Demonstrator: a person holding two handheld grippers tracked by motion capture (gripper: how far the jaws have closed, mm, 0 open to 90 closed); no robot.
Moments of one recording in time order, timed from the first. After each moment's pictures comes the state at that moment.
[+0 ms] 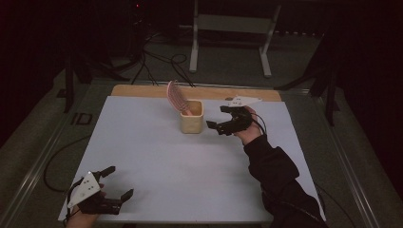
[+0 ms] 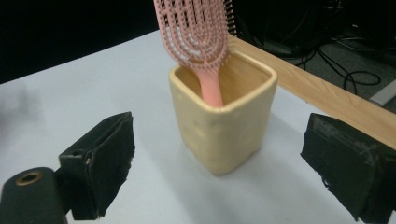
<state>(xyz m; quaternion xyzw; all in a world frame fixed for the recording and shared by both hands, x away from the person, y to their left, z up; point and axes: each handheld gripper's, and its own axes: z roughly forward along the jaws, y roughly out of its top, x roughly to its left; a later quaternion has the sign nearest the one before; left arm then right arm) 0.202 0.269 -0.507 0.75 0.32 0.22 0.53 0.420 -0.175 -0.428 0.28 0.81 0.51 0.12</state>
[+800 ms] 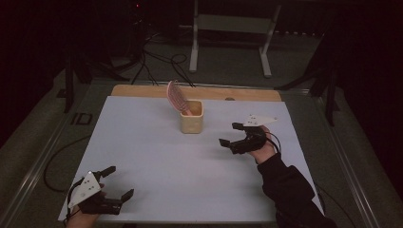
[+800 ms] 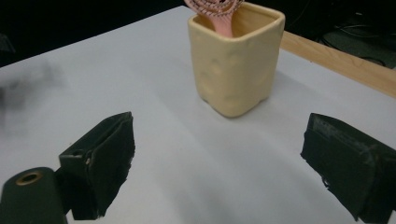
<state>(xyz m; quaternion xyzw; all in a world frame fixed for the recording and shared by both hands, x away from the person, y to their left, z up) 0.202 0.268 -0.506 0.76 0.31 0.23 0.53 0.369 -0.215 -0.450 0.29 0.81 0.50 0.11</state>
